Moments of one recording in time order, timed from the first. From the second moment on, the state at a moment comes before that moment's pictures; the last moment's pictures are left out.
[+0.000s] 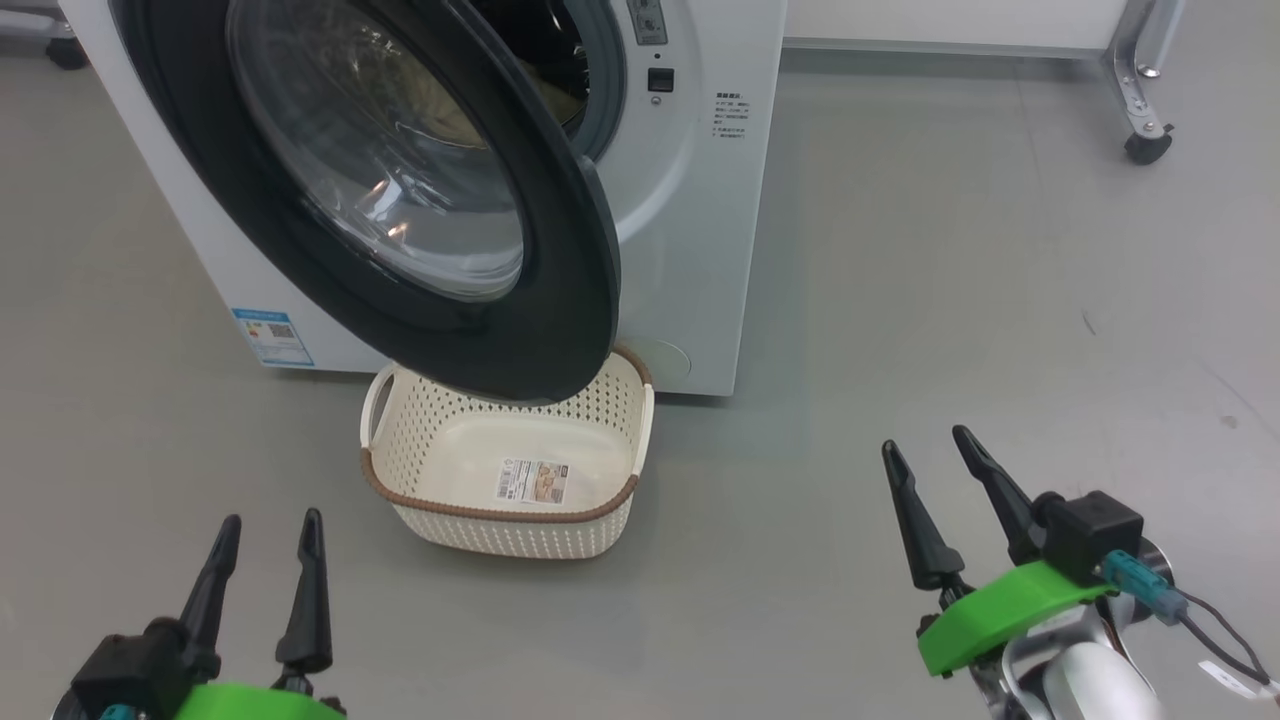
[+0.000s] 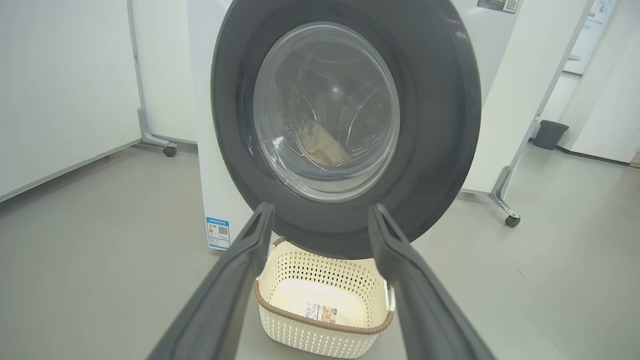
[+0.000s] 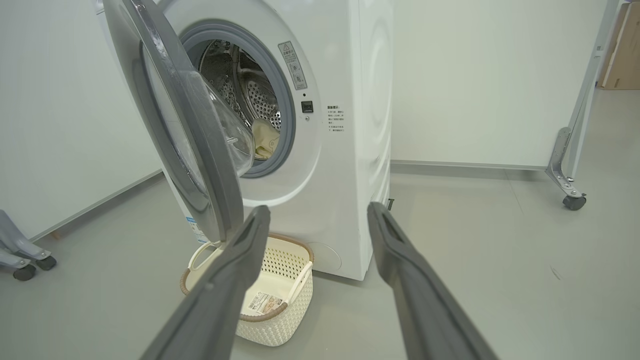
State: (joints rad) left arm 0.02 0.23 -0.13 0.10 -0.38 -0.13 -0.25; right arm -0.07 -0.06 0.19 0.23 0.21 0.13 -0.25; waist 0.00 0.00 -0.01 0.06
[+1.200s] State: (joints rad) left arm 0.02 0.23 -0.20 0.16 -0.39 -0.13 -0.25; right arm -0.07 -0.05 0.19 0.25 0.22 0.13 -0.25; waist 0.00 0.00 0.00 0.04
